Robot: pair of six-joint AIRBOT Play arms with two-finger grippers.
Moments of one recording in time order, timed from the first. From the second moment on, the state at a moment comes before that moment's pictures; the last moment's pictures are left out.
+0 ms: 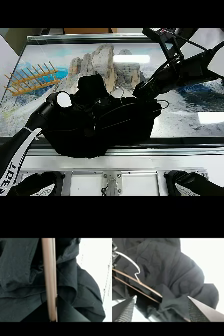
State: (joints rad) left arm -0.42 -1.25 1.04 0.99 -1.33 -0.54; right arm 0.42 -1.21 1.77 -1.31 1.54 1.31
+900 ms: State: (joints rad) left arm -0.42 -1.25 1.04 0.99 -1.33 -0.55; right arm -0.53 -1.39 1.27 -0.39 1.80 0.09
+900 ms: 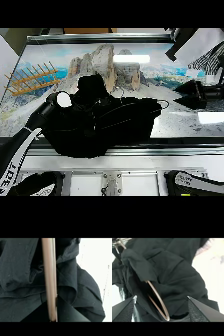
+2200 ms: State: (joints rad) left arm -0.42 -1.25 1.04 1.00 -1.34 -0.55; right arm -0.26 -1.61 1.25 -0.43 1.84 -0.11
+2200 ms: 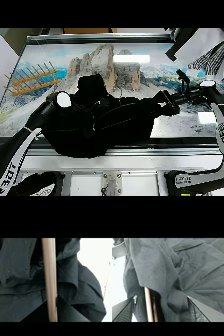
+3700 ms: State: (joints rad) left arm -0.42 -1.25 1.04 0.99 -1.33 -0.55; right arm -0.24 -1.61 1.25 -0.42 1.84 -0.09
